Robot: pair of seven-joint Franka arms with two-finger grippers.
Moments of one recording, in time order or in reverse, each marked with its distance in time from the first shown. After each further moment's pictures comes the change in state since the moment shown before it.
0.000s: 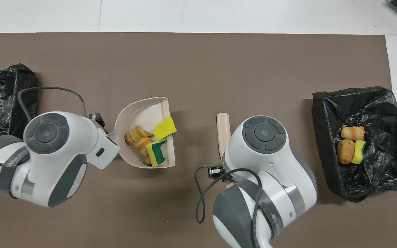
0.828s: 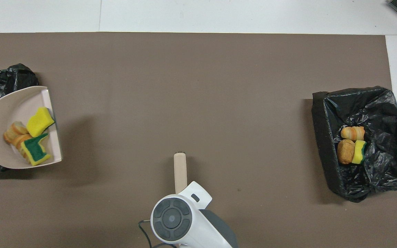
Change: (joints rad) left arm 0.010 -0.072 0.636 0.136 -0.001 -0.115 0.524; right arm 0.366 0.089 0.014 -0.076 0.000 0.240 0.347
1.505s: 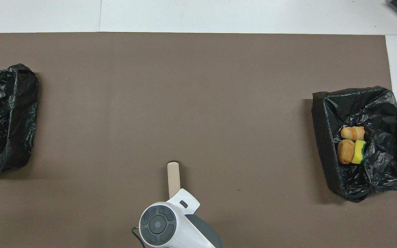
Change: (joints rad) left arm 0.033 0.293 0.146 0.190 0.219 0.282 0.194; right arm 0.038 0.050 -0.007 0.013 -0.002 0.026 0.006
